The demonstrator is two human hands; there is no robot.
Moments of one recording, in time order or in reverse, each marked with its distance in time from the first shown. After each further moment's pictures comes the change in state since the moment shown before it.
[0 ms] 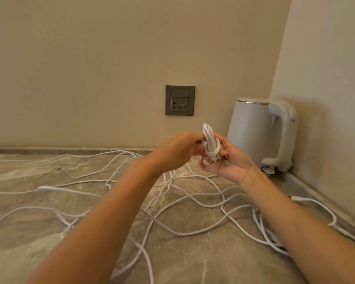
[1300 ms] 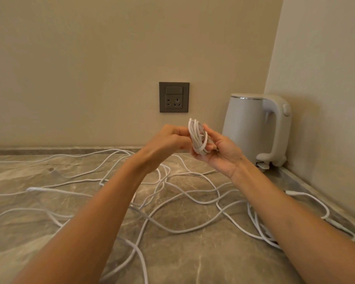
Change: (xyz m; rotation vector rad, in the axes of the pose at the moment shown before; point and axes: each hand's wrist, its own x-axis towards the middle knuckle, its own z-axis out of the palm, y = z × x) left_hand -0.009 0.009 -0.005 -0.569 0.072 -0.280; right_hand 0.002 0.001 0.010 0.087 -0.127 -0.044
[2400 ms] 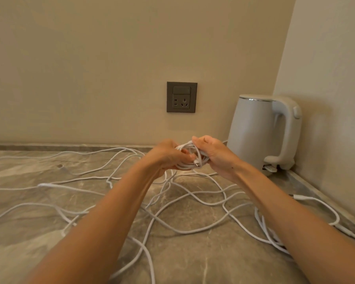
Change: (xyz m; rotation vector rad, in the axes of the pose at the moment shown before) left_hand 0.003 -0.025 -0.003 -0.058 0.130 -0.448; right_hand 0.006 0.016 0.001 -0.988 0.027 -0.156
